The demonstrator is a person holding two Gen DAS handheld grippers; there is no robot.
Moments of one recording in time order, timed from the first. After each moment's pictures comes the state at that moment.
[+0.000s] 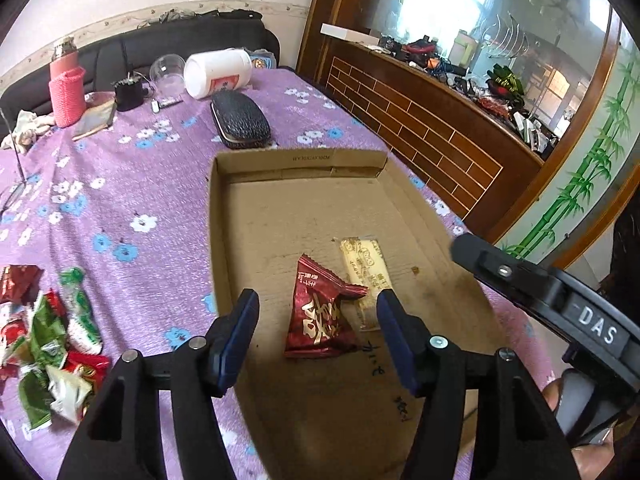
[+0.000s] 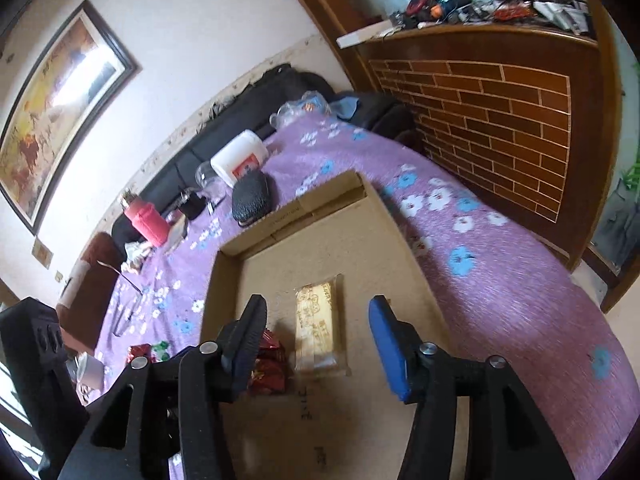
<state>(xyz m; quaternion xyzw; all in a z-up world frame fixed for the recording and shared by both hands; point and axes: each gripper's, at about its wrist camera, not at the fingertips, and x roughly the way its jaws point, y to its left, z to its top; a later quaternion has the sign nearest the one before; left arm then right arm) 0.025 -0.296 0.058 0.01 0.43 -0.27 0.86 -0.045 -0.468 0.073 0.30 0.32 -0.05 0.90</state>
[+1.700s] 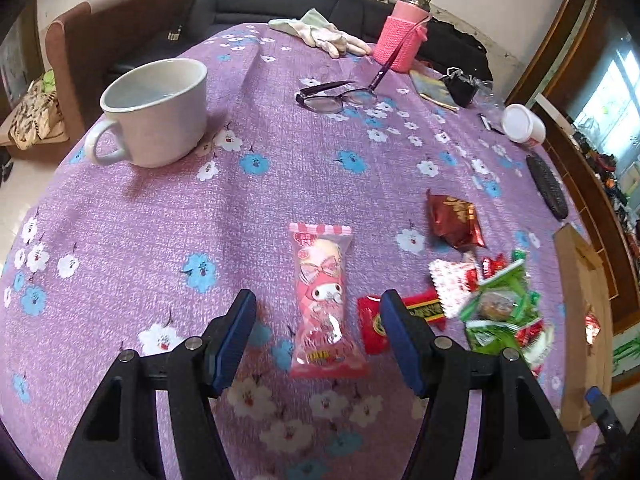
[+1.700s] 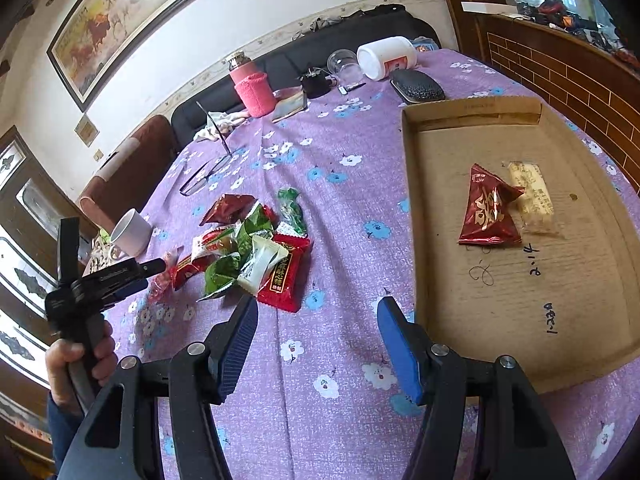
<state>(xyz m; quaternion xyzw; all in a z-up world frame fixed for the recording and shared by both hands) 0.046 0.059 0.019 -0.12 0.48 0.02 0.87 -0.049 -0.264 0.059 0.18 0.42 0.09 0.89</state>
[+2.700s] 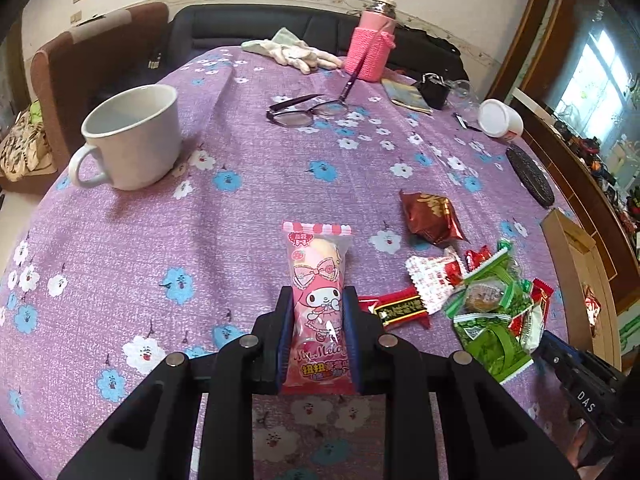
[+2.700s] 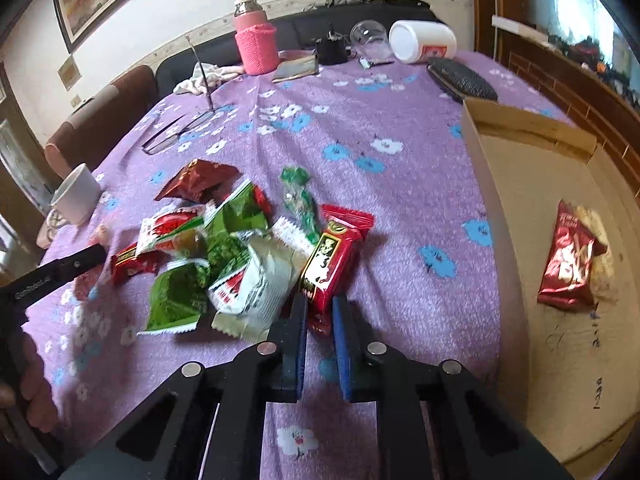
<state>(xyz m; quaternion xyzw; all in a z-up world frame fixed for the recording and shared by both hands) 0.034 0.042 0.026 -0.10 0.44 -0.02 0.89 0.024 -0.209 0.021 0.08 0.46 0.07 0.88</state>
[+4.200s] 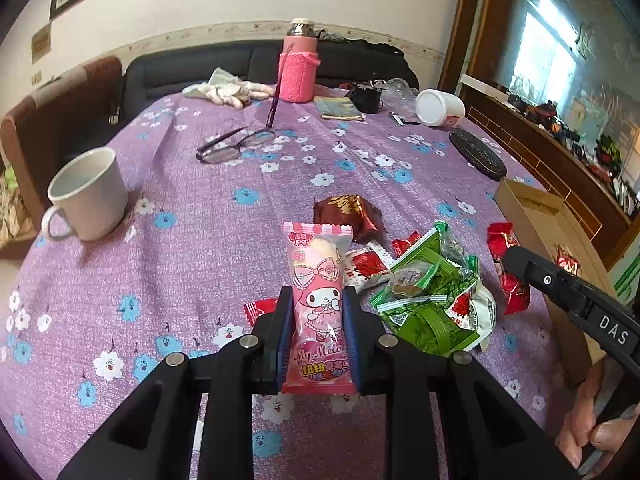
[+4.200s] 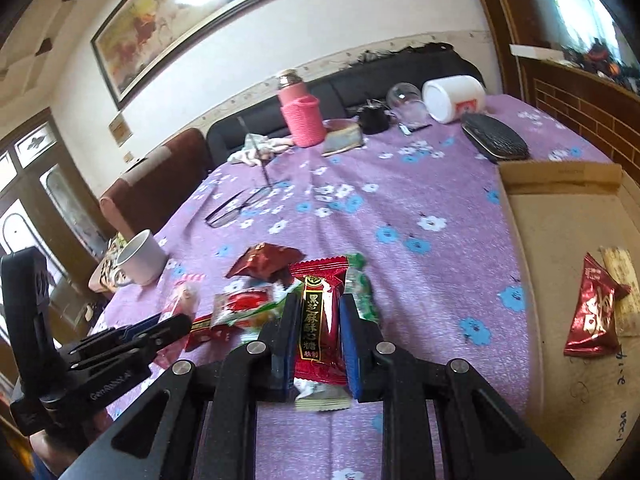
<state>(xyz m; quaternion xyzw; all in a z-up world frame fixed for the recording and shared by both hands) 0.011 -0.014 0.042 -0.02 0.38 -0.08 0.92 0.021 -0.207 0.053 0.14 0.33 0.15 0.92</state>
